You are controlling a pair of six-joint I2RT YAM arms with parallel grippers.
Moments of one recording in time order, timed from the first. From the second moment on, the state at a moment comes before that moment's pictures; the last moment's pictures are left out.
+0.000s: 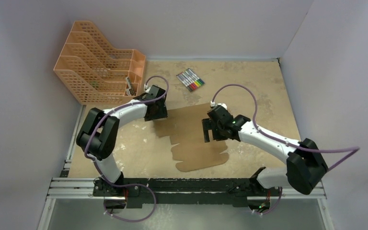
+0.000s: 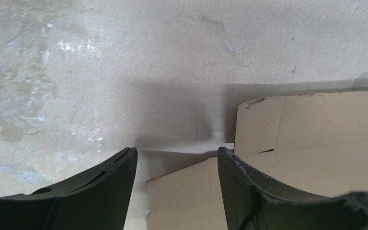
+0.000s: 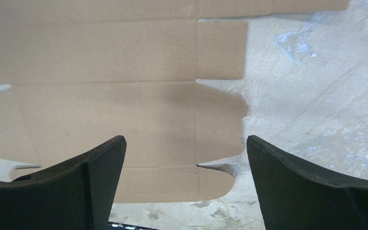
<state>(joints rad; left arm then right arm) -0.47 1.76 1.08 -0.39 -0.22 -0.62 0.72 1.36 0.84 -0.63 0.23 0.52</state>
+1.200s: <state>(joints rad) -0.50 1.68 1.02 -0.33 -0.11 -0.66 0.73 1.33 0.69 -0.47 -0.02 0.67</state>
